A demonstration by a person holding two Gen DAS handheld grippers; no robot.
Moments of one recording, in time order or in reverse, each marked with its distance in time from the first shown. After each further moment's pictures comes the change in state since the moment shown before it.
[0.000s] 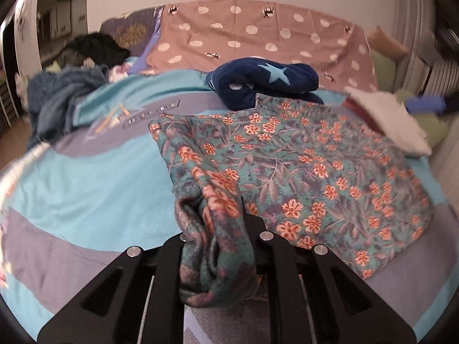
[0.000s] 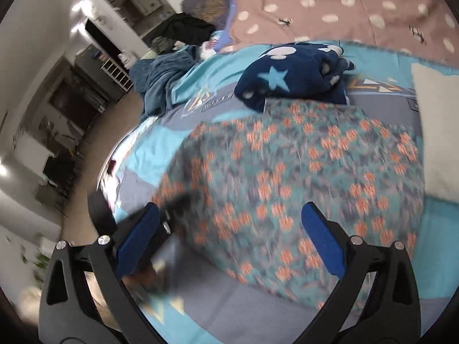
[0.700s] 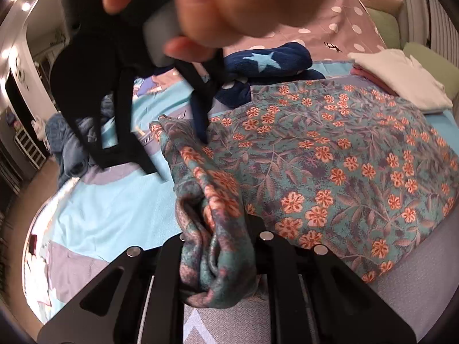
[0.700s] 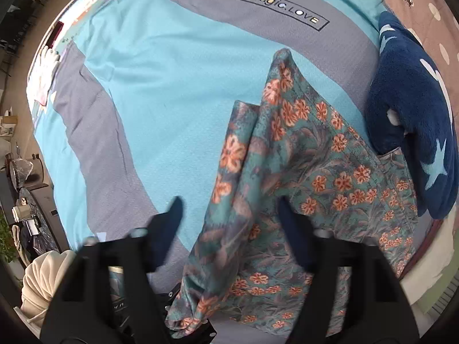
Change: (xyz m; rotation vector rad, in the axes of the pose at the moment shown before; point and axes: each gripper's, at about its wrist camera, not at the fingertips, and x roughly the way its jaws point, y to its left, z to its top) left arm -0.002 -0.037 0.001 0.198 0.019 0.182; right arm 0.228 0.157 0.060 -0.440 0.643 -0.341
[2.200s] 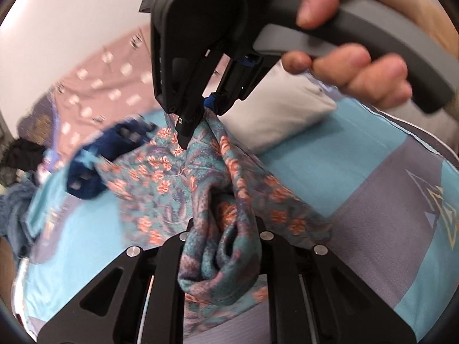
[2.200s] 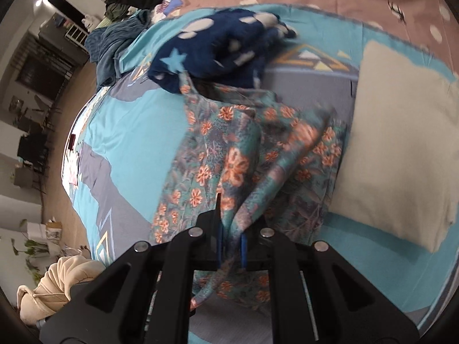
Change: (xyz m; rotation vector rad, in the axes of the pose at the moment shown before) left arm -0.059 -0.201 0.072 0.260 -0.089 -0.388; right arm -0.036 -0.274 -0.296 0.470 -0.419 0.292
